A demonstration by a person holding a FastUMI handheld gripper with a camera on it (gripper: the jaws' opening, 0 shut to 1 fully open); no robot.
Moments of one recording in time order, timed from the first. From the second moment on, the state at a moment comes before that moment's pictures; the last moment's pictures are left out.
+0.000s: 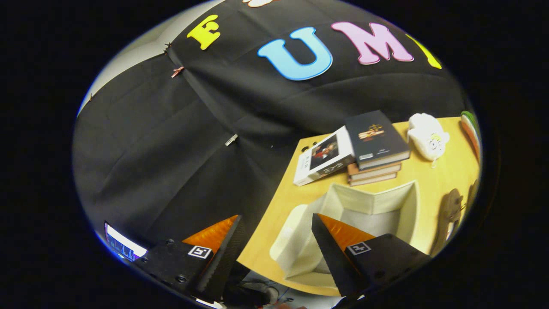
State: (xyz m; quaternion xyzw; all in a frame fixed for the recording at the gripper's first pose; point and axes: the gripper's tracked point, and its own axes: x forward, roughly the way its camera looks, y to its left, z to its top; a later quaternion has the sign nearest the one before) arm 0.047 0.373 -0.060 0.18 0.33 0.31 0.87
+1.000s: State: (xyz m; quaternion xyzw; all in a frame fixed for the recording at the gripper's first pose) arm 0.055 0.039 -0.184 -0.06 0.34 0.09 0.93
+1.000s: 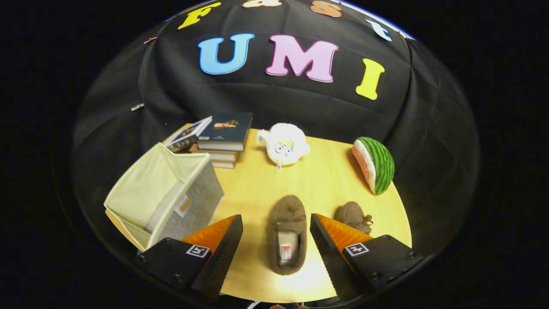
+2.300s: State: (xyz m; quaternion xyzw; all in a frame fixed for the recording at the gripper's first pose) arm 0.107 0.013 -0.335 0.03 0.50 0.12 0.86
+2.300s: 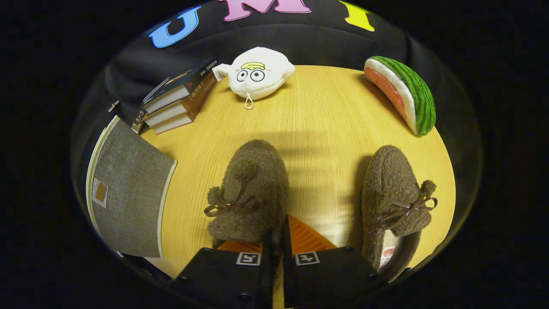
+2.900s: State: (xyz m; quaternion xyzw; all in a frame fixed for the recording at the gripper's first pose) arm 0.112 0.028 -0.241 0.12 0.46 0.13 0.87
